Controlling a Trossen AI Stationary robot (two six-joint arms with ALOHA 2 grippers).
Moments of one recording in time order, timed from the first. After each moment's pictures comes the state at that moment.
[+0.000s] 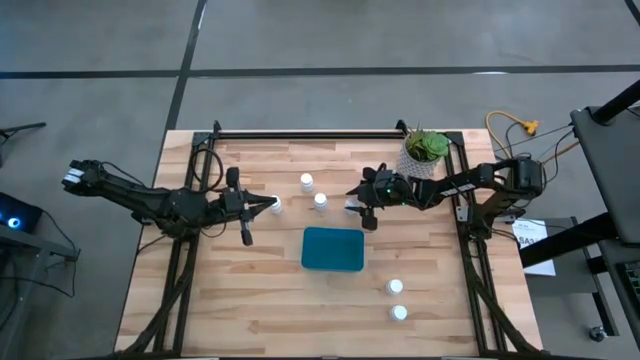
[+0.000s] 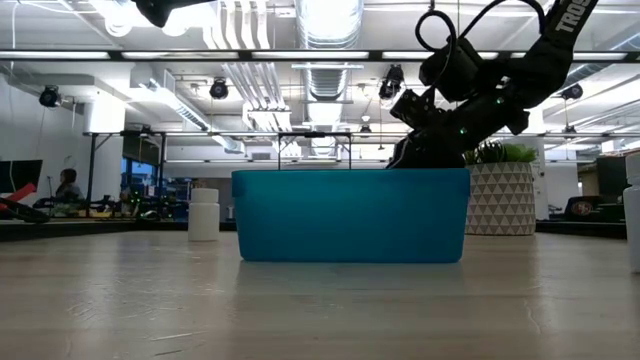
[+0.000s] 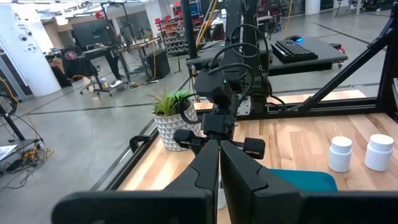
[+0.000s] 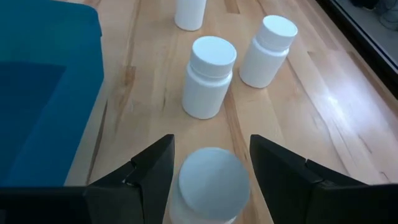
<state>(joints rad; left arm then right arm) -0.31 0.80 0.64 0.11 -0.59 0.12 -0.24 1.59 0.56 0.47 -0.08 -0.18</state>
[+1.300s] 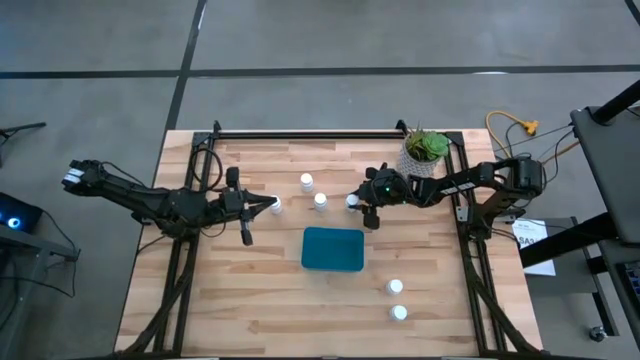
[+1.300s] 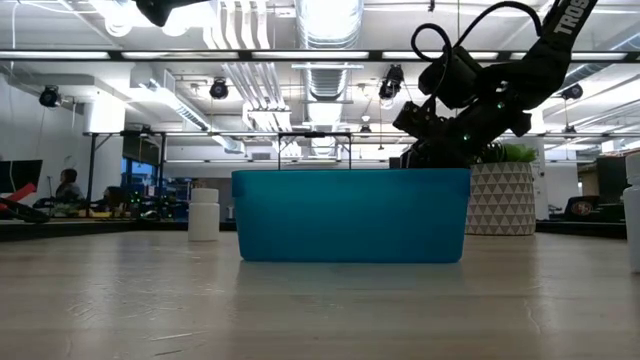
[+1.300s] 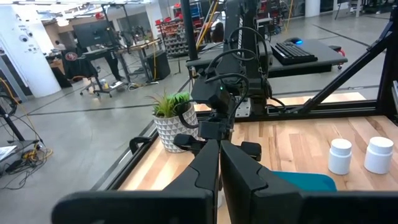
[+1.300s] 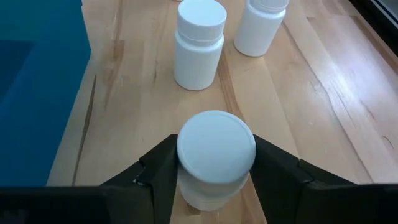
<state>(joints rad) -0.31 0.80 0.64 0.12 -0.59 0.12 -0.26 1.59 0.56 0.40 -0.08 -0.16</state>
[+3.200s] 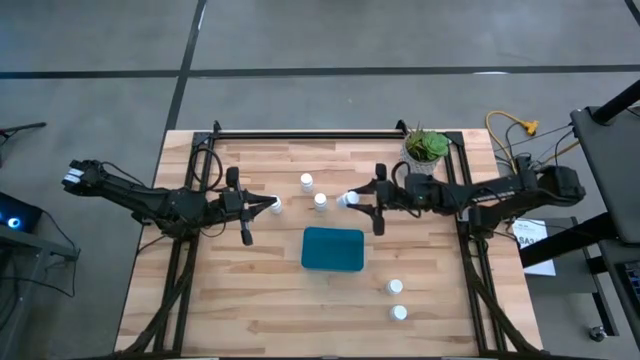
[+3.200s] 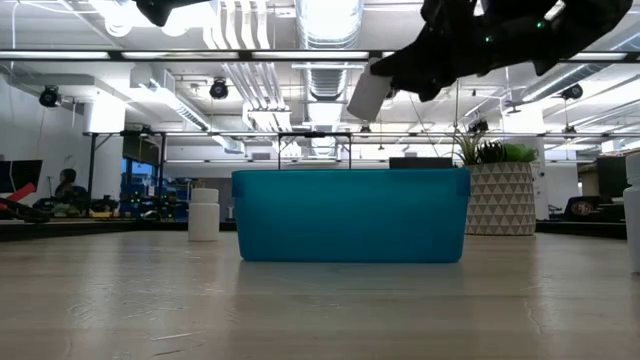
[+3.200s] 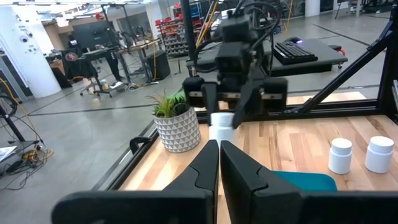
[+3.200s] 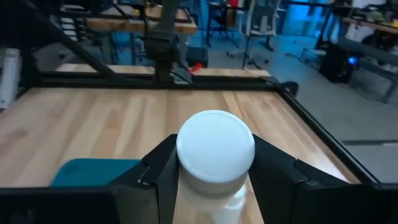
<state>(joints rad) -0.31 0.80 0.63 0.12 -0.59 0.12 -0.06 1.25 0.56 0.51 0.04 -0.03</state>
